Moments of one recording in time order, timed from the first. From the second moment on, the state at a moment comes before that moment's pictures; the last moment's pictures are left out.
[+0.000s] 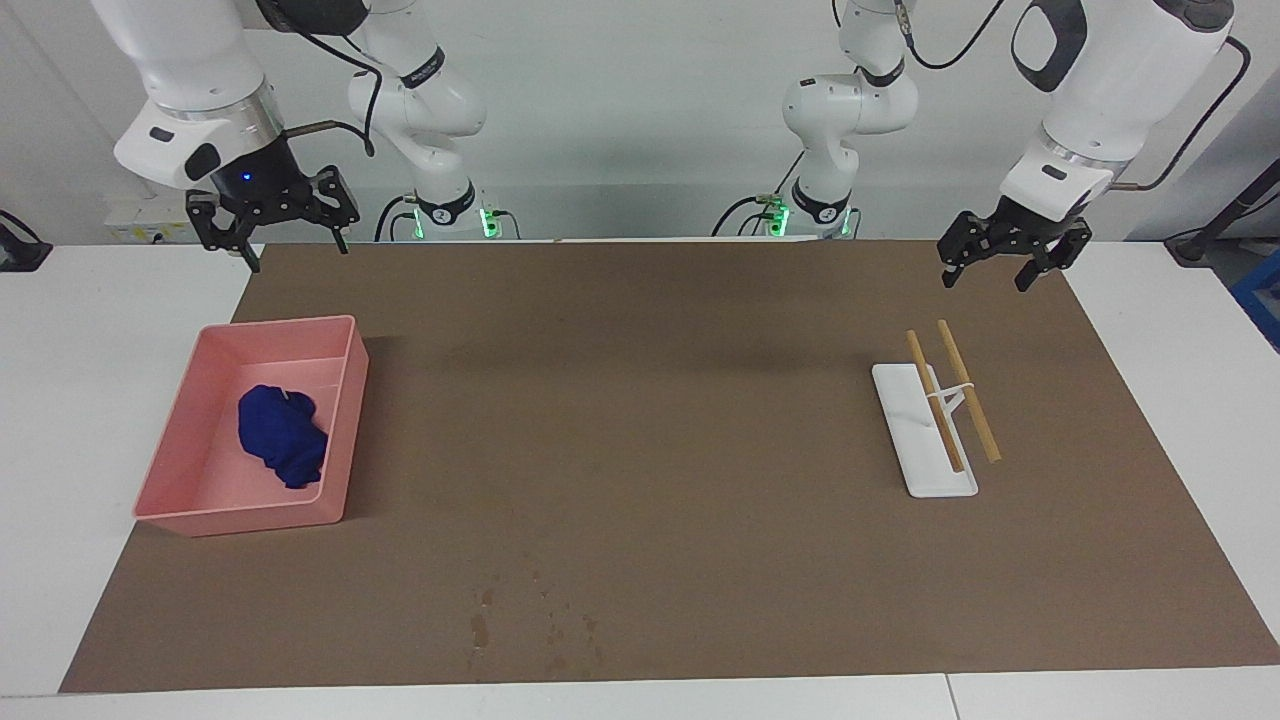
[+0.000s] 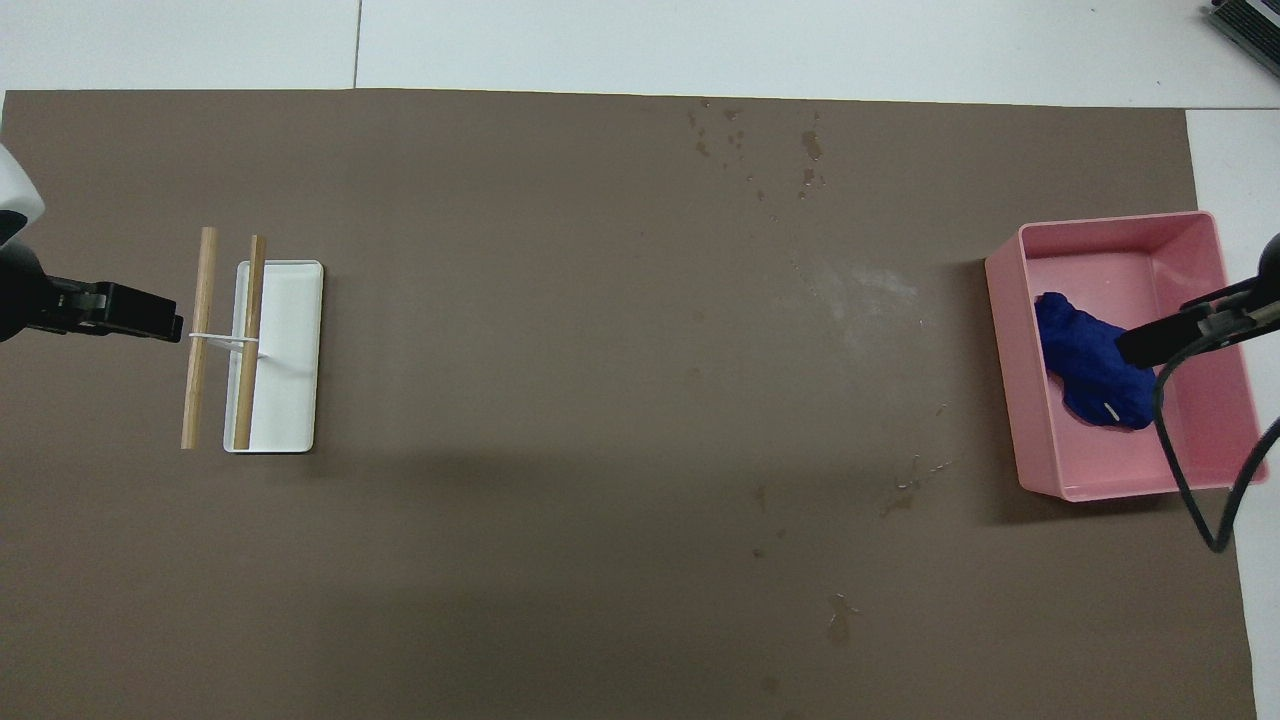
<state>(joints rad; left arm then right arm) -0.03 -0.03 -0.03 -1.65 -0.02 1.64 0.08 -0.19 0.02 0.22 -1.46 -0.07 1.44 -0.30</state>
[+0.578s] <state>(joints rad) -0.03 -0.03 -0.03 -1.65 -0.02 1.64 0.08 0.17 0.01 -0.13 -1.46 -0.06 1.43 -0.30</state>
